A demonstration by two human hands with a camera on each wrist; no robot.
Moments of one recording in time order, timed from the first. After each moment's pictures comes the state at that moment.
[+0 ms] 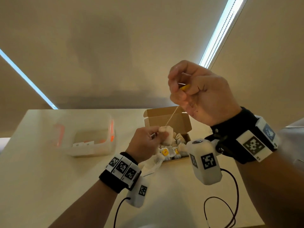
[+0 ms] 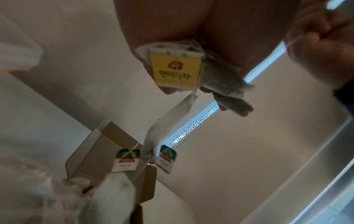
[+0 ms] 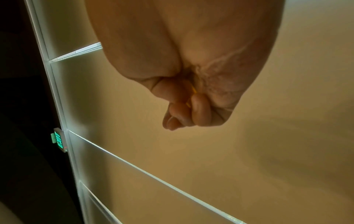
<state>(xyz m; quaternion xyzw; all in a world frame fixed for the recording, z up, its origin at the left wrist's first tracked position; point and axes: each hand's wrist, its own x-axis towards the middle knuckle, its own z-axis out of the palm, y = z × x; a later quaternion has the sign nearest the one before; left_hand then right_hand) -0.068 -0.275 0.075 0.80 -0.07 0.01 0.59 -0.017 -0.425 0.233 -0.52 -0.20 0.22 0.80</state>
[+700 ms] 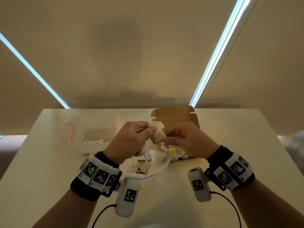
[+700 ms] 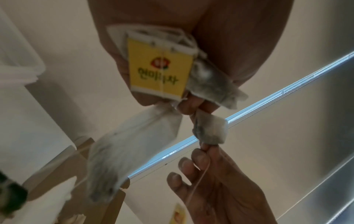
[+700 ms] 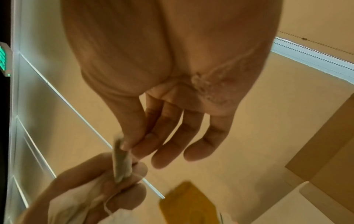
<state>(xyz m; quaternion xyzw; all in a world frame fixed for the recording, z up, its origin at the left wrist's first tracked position) -0.092 -0.231 0.136 0.75 0.02 -0.10 0.65 -0.039 -0.437 0.115 -0.79 -0.25 0.22 0.51</state>
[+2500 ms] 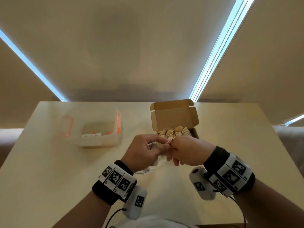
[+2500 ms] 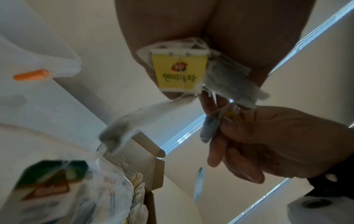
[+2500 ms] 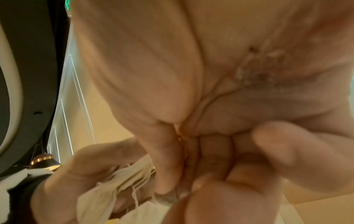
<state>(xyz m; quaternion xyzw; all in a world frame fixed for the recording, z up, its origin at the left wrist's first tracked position) -0.112 -0.256 0.065 0.78 -0.04 -0.08 0.62 -0.063 -0.428 0.114 -0.87 -0.25 0.39 0.16</state>
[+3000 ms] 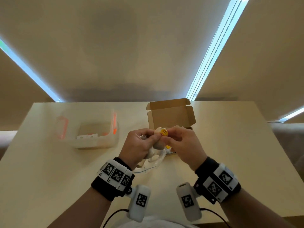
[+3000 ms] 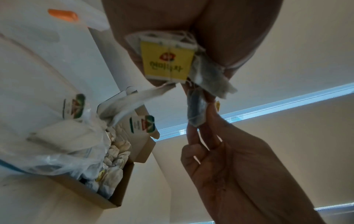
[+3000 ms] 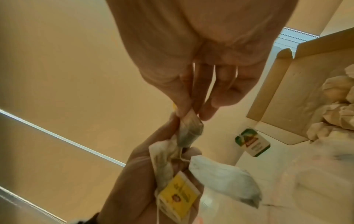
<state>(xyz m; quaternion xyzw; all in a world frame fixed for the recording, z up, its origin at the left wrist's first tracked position) -0.098 -0.265 0.067 0.66 0.11 -0.09 0.74 -0.074 -0.433 0.070 -0.83 -0.05 0.14 0.54</state>
